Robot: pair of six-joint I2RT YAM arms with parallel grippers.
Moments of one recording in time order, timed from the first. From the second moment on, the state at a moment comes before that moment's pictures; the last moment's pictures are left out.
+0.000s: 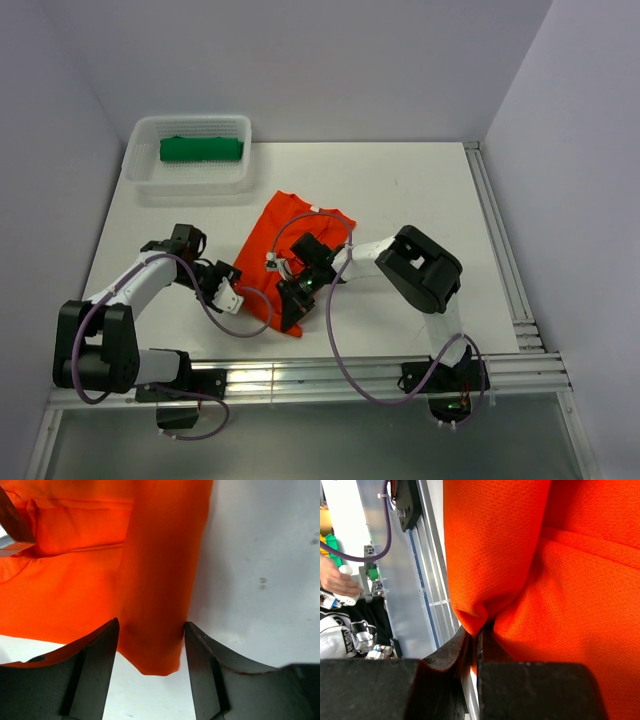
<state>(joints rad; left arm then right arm) -0.12 1.32 0.72 -0.85 0.66 2.00 0.86 2.01 1.06 -0.12 -0.96 0.22</state>
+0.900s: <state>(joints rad) -0.16 1.14 0.58 -0.55 0.61 1.84 0.78 2.07 1.04 -0.08 -1.10 0.31</state>
